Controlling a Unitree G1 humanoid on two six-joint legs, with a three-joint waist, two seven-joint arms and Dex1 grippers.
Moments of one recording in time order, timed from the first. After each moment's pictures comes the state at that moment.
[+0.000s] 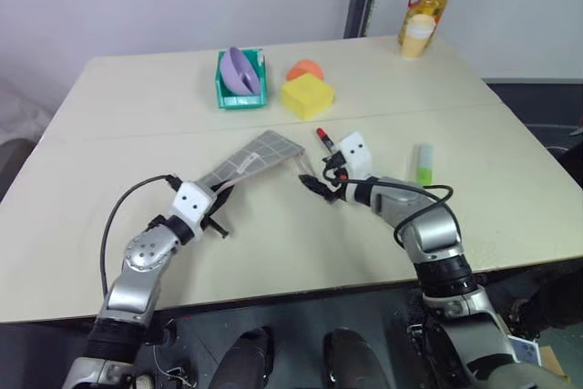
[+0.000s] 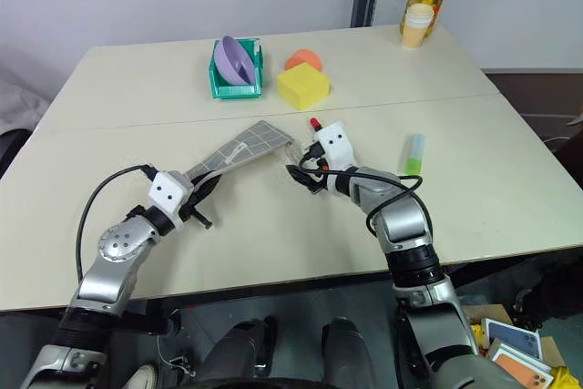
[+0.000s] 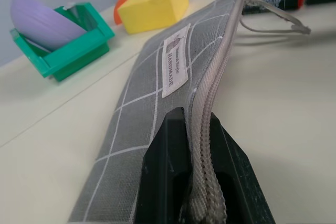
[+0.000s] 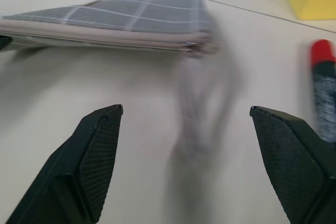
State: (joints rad) left arm -0.15 0.43 -0.03 0.02 -0.12 -0.10 -0.50; right arm -0.55 -0.25 0.11 0.01 0.17 0.69 0.52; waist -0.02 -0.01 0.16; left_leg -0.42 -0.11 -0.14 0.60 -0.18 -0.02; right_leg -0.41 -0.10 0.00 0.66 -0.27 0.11
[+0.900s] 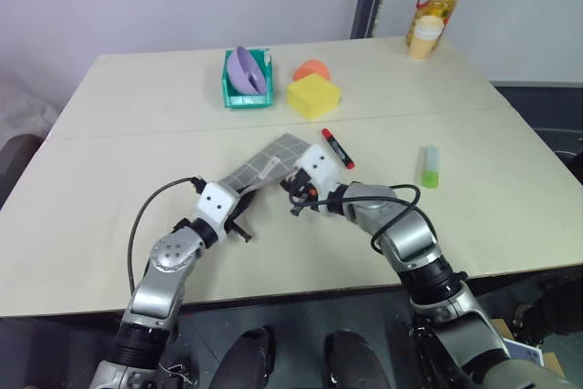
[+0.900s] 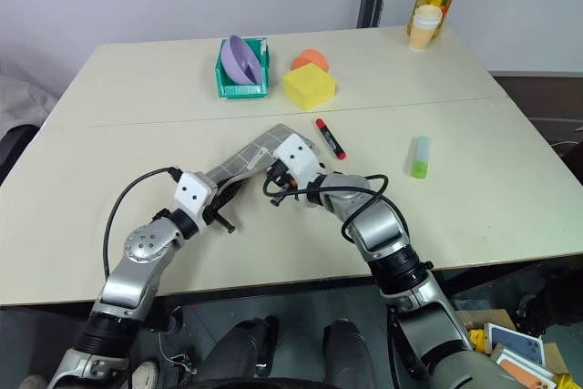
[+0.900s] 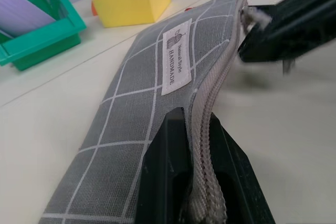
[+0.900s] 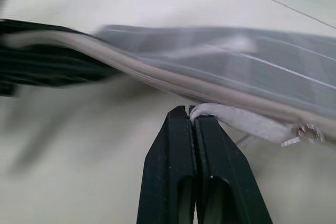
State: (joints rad) left arm -0.15 0.32 -0.09 -0.06 -0.08 0.06 -0.49; right arm -0.58 -0.24 0.34 -0.09 0.14 0.73 0.58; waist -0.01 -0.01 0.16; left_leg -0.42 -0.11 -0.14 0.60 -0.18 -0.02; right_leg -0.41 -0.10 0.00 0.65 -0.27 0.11
